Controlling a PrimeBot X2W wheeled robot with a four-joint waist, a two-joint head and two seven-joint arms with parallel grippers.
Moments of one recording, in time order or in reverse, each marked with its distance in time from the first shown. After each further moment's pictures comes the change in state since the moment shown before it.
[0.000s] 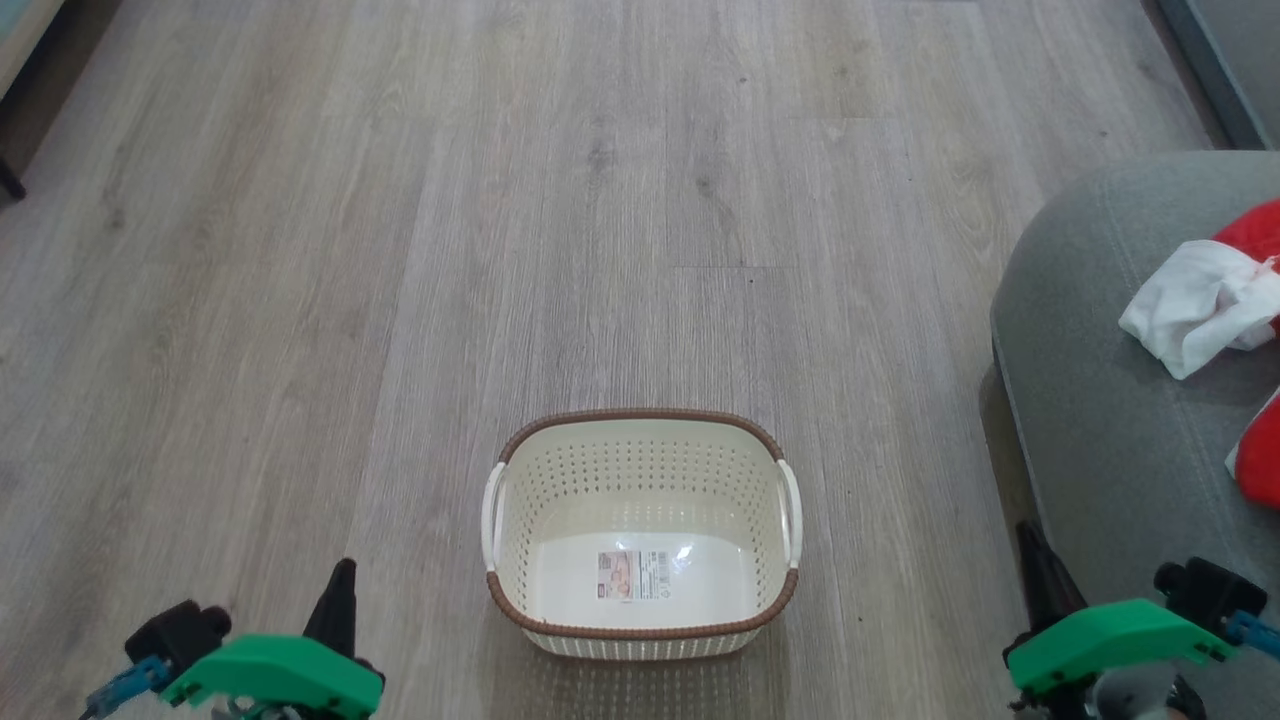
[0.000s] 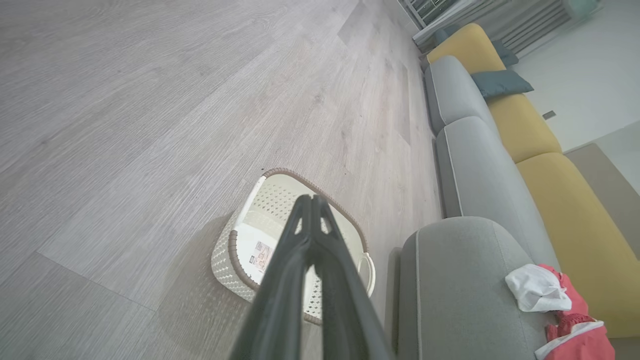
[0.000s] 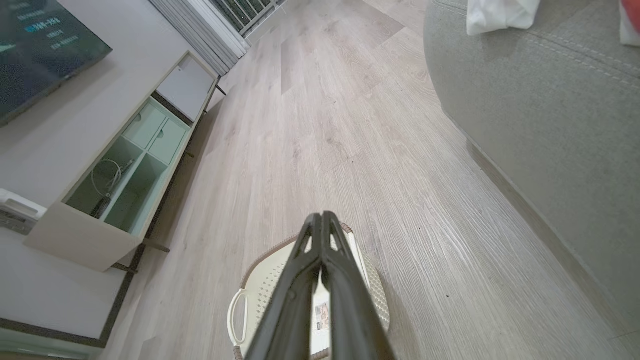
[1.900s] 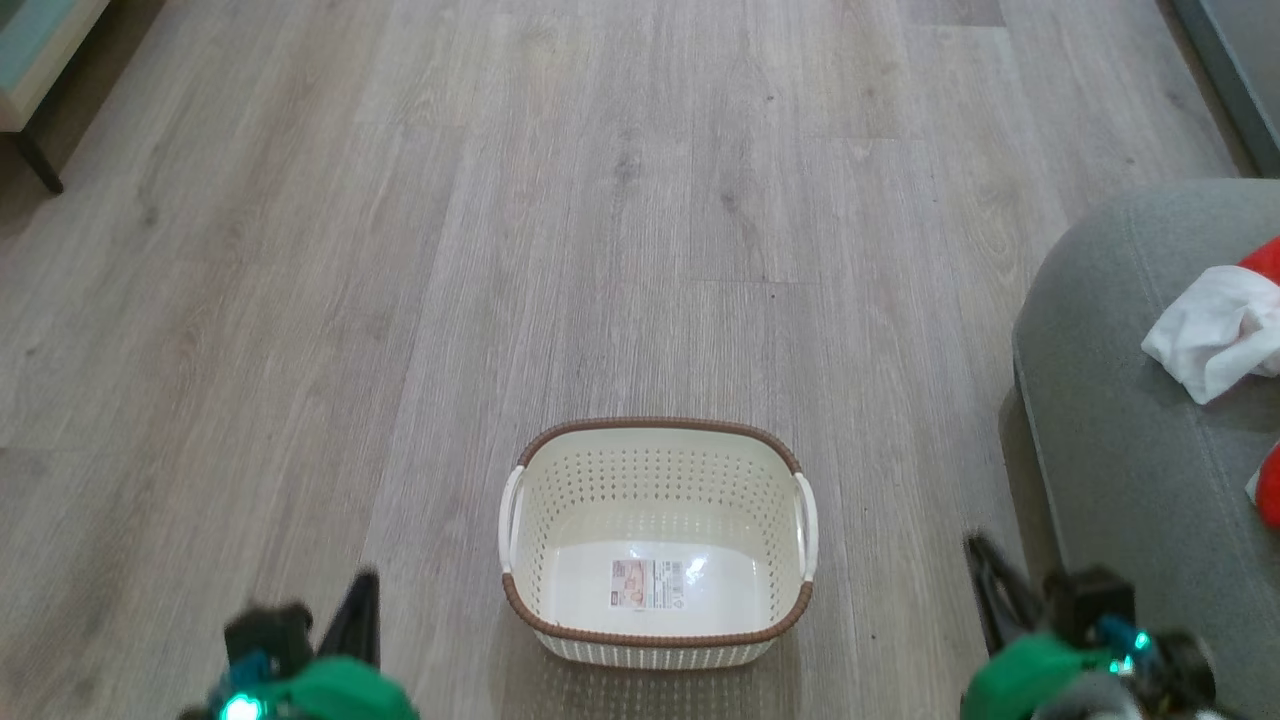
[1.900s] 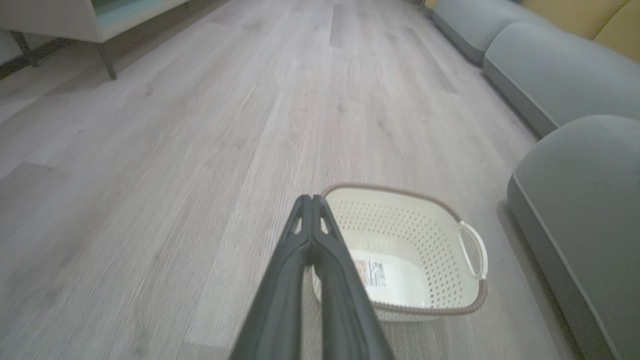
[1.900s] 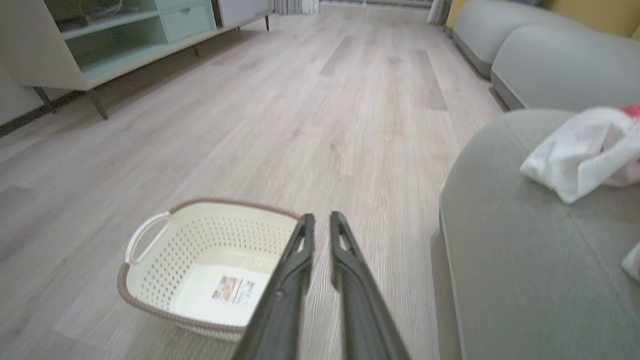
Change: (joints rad) left arm -0.022 0.032 -0.102 0.031 0.527 0.065 -0.154; right arm -0.026 -0.007 0.051 0.037 -0.672 0.000 -0.156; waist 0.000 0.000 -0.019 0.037
